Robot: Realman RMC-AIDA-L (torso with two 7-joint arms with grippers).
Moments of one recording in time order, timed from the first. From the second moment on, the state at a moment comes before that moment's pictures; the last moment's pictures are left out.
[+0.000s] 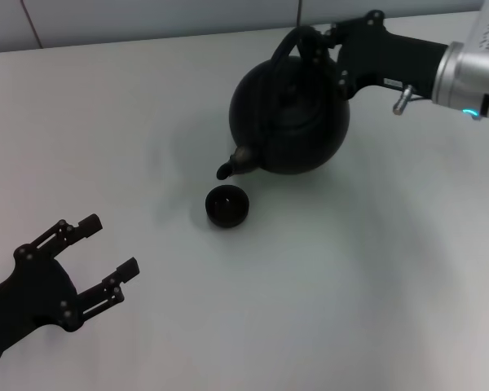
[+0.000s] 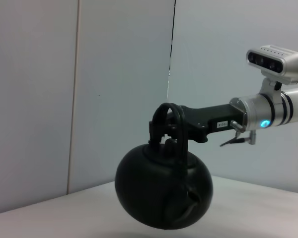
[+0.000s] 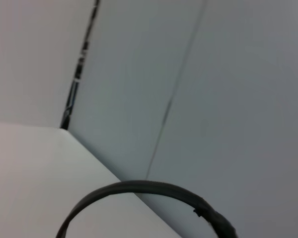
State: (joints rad) left arm -0.28 -2.07 0.56 0.26 1.82 1.66 -0.67; right arm 0.62 2.08 -0.70 -0.57 -1.74 -1.21 0.86
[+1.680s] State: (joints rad) left arm -0.30 -2.06 0.57 0.27 1.82 1.69 -0.67; right arm 0.40 2.08 -0.64 -0.37 -1.45 -1.15 0.86
